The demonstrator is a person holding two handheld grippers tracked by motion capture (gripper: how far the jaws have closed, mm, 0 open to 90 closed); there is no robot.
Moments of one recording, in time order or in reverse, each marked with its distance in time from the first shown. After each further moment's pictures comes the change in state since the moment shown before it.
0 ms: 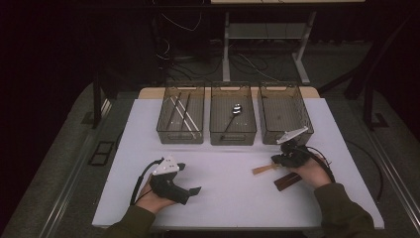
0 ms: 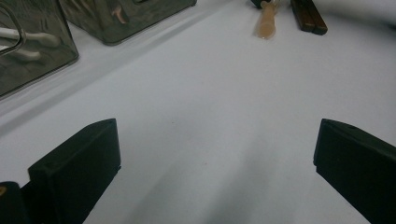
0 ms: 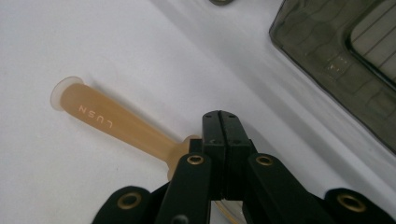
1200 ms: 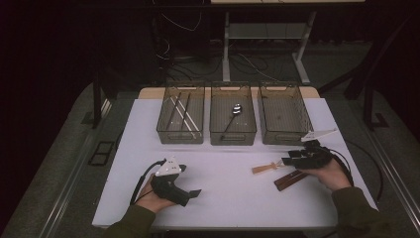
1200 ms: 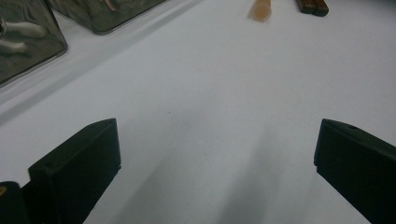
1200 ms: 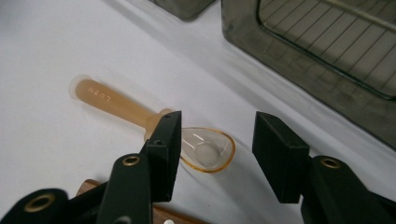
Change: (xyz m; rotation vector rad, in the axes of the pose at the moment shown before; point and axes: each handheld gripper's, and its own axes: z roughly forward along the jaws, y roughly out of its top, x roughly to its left) left arm 0.001 -0.003 0.005 0.040 -0.012 0.035; right arm -0.031 -0.035 -0.030 -0.155 0.079 0.128
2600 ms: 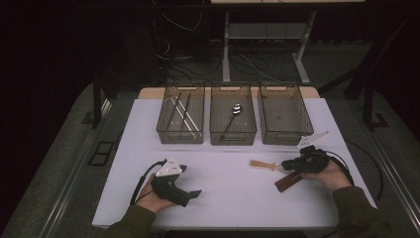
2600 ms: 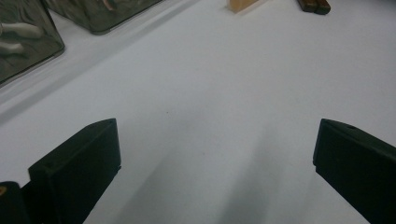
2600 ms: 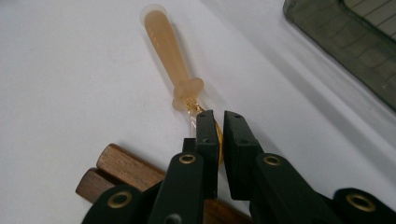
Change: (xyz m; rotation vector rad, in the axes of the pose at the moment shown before) left arm -0.001 0.000 0.000 0.003 -0.002 0.008; right arm 0.005 -0.004 0.005 0.073 0.116 -0.171
